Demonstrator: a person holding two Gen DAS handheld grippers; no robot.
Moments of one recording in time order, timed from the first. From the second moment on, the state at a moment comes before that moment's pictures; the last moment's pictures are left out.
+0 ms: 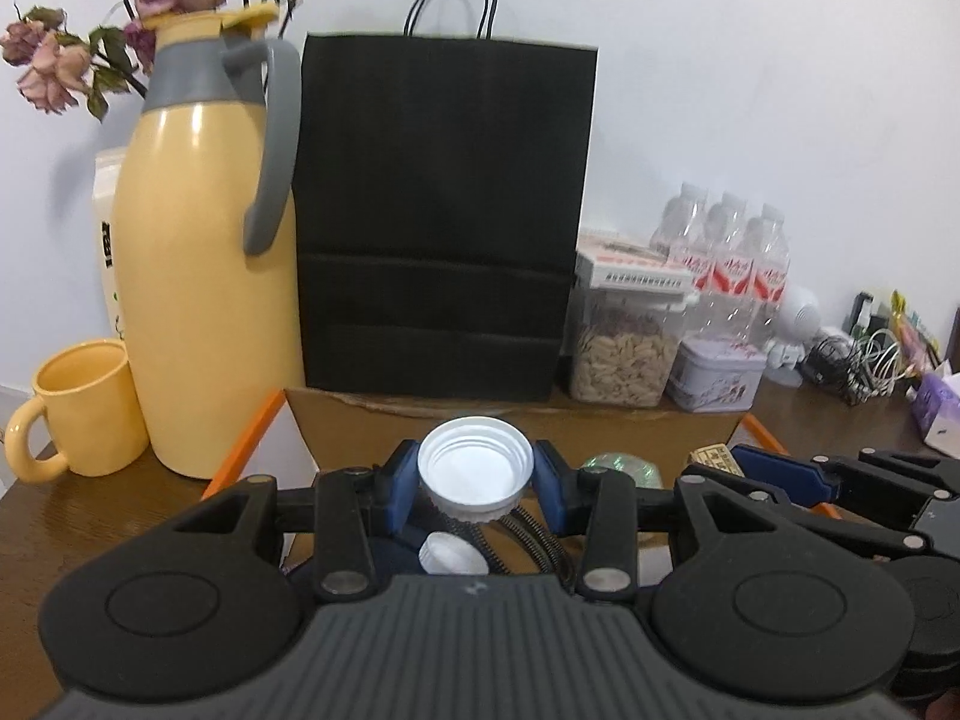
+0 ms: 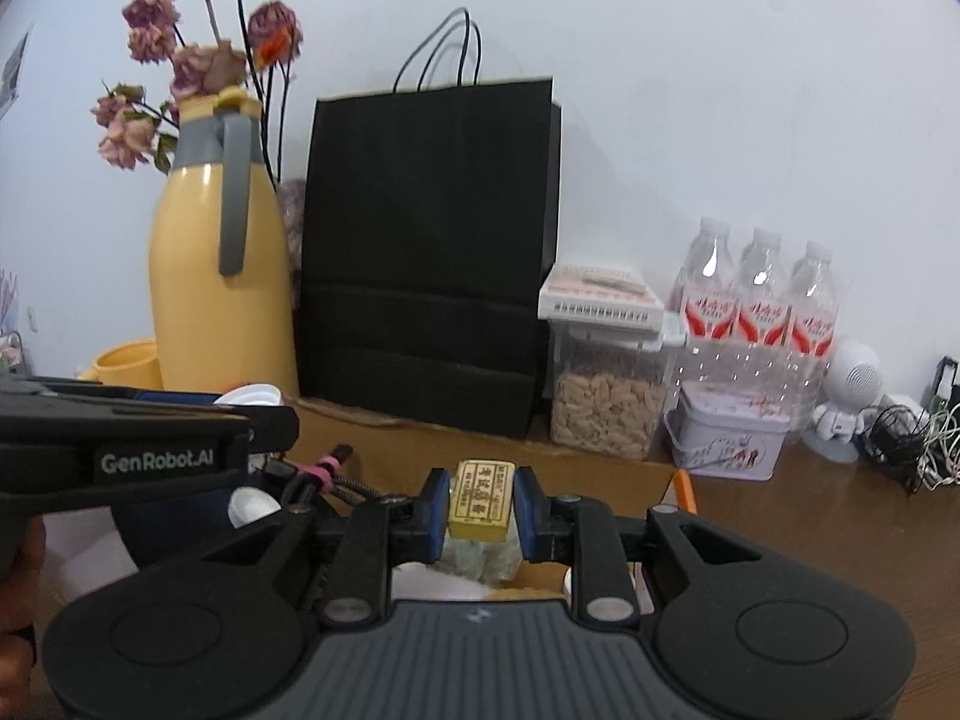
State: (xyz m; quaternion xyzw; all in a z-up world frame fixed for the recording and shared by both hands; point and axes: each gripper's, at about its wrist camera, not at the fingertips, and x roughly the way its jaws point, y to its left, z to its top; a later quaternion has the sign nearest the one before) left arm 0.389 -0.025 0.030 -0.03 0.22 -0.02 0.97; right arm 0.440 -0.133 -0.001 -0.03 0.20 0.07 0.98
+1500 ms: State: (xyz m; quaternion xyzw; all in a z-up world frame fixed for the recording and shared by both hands) left arm 0.372 -0.014 0.033 -0.04 0.20 0.02 0.98; right arm 0.424 -0.141 0.000 -0.03 0.20 0.05 0.98
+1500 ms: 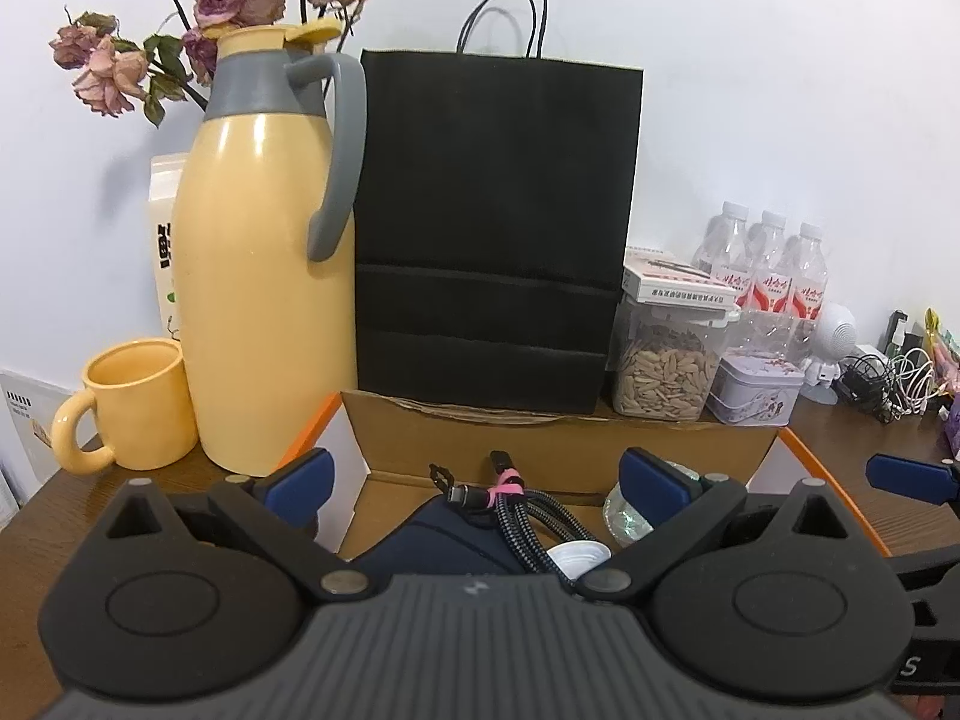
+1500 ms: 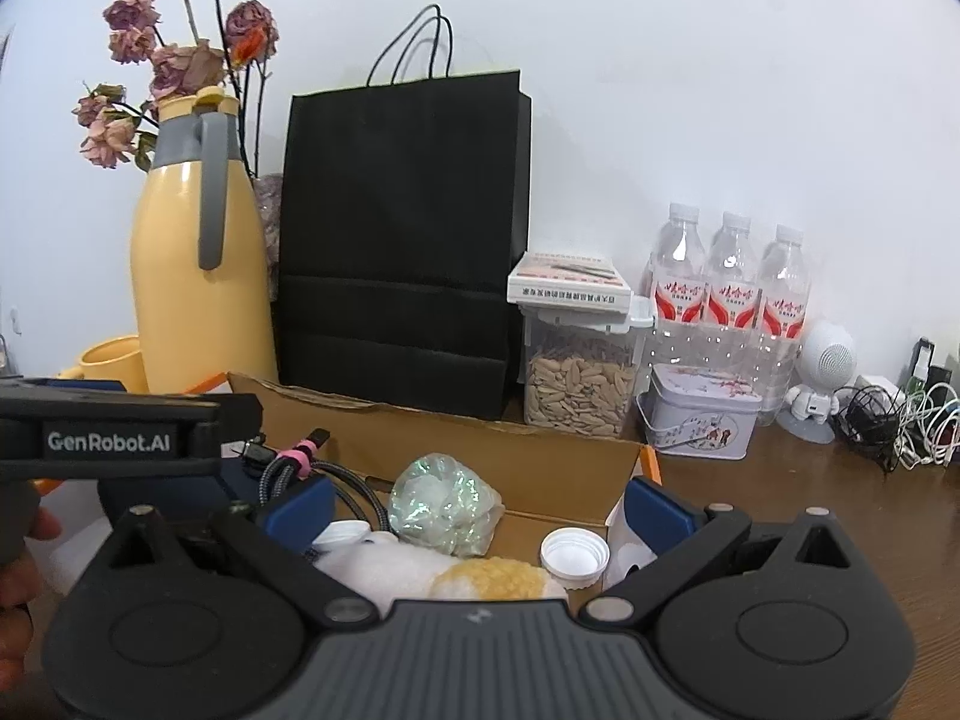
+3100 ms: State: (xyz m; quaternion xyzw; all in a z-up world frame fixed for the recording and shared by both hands) left arm 0.181 -0.084 -0.033 0.02 0.34 -0.08 0.94; right arm 0.237 -0.203 -0.039 0.00 0.24 0.03 0.97
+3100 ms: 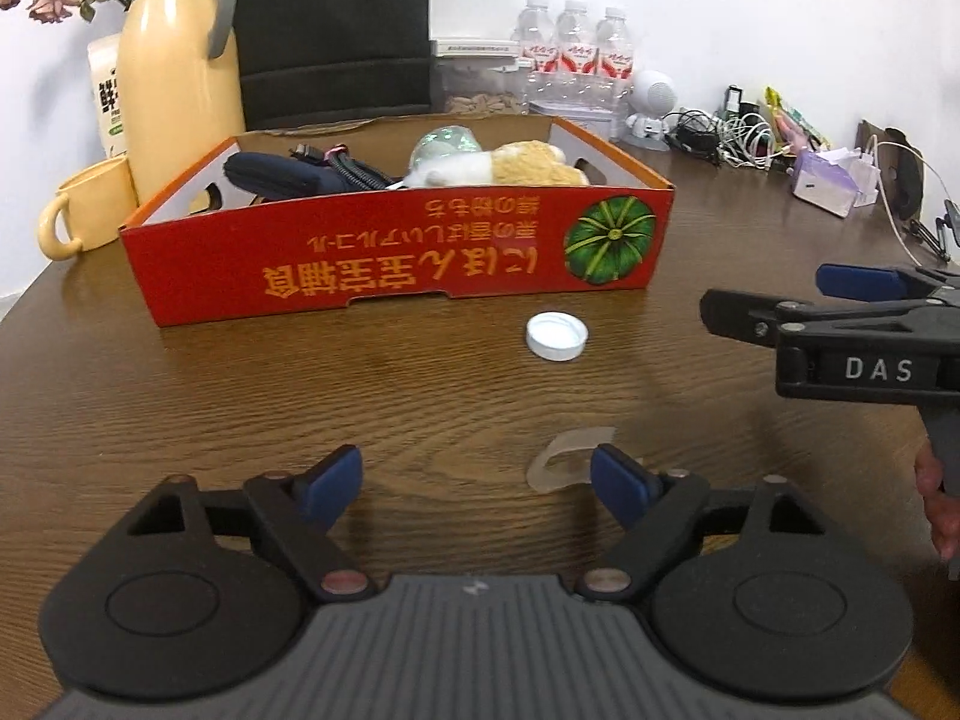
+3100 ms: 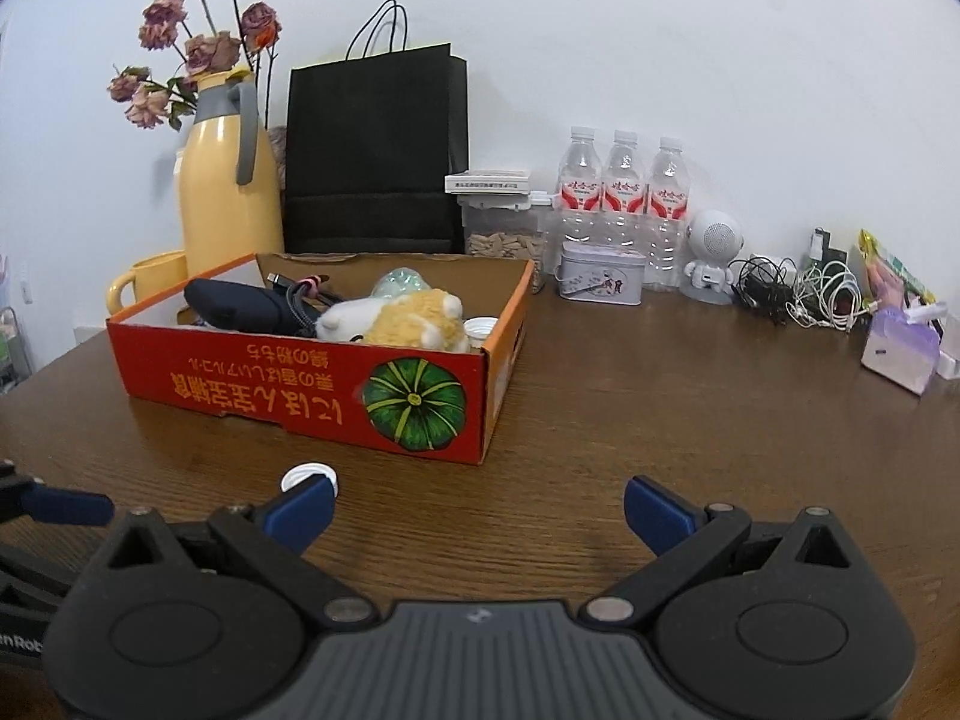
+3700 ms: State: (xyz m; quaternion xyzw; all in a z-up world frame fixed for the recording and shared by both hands) left arm 0.166 -0.108 -0.034 0.03 0.32 -0.15 0.94; right arm 0.231 -0.207 -0.043 0.01 0.24 0.04 0.97
